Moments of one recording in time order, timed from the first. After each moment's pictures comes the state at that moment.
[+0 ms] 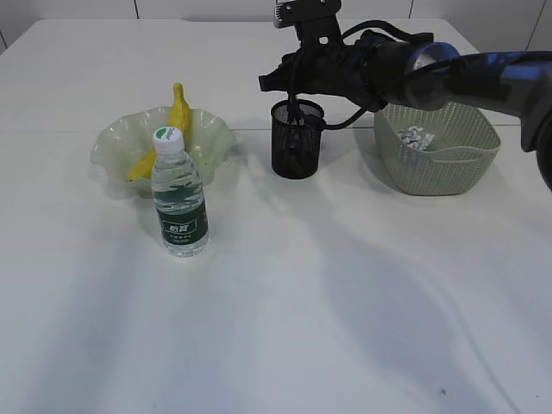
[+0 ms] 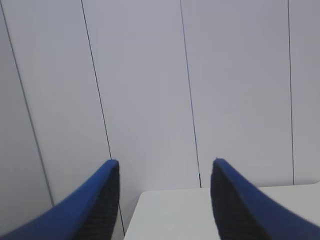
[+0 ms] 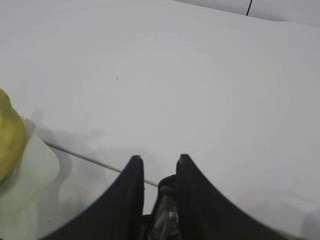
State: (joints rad) left arm 0.04 0.98 -1.14 -1.84 -0.15 1.94; right arm 0.34 2.42 -2.04 -0.74 0.10 0.64
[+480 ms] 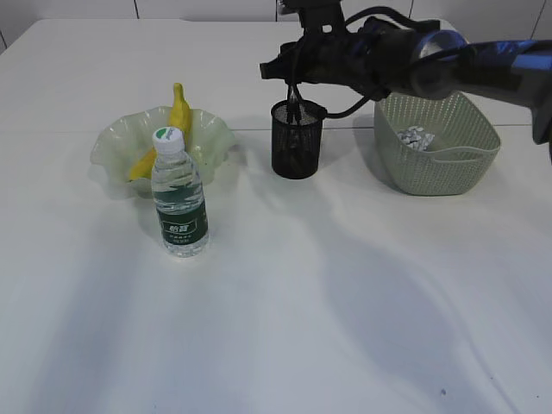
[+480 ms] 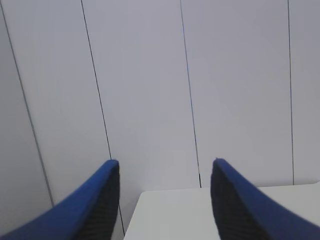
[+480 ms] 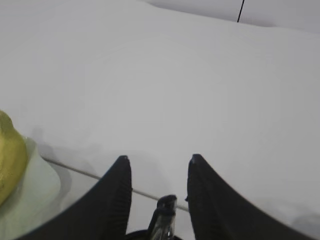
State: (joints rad) left arm 0.04 0.98 -1.14 -1.84 -0.15 1.94; right arm 0.34 2.39 -2.04 -0.73 0.12 0.67
